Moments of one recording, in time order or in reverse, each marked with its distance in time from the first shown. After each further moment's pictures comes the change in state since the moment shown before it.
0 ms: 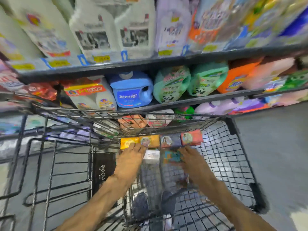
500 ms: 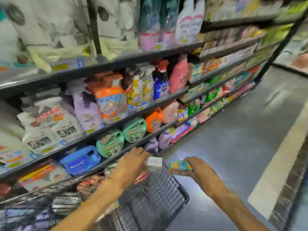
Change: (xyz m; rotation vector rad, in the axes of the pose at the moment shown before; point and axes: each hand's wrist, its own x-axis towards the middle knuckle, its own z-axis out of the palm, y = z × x) left_hand 0.006 0.223 -0.275 -0.032 0.190 0.561; right_hand -0.293 0.123 -0.231 0.446 0.485 0.297
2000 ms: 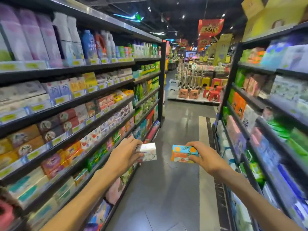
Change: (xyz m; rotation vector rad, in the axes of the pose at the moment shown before) left_hand 0.726 0.523 -0.084 -0.259 0.253 0.635; right_hand 0.137 0.533 -0.599 -0.022 0.502 0.334
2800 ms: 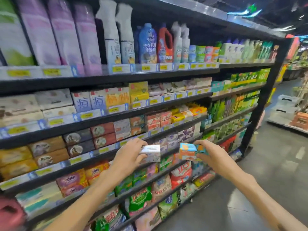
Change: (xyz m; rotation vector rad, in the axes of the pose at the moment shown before) left_hand 0.218 -0.240 0.026 0.352 0.198 -0.552; right_hand 0.530 -0.014 0.094 0.015 -0.236 -0.550
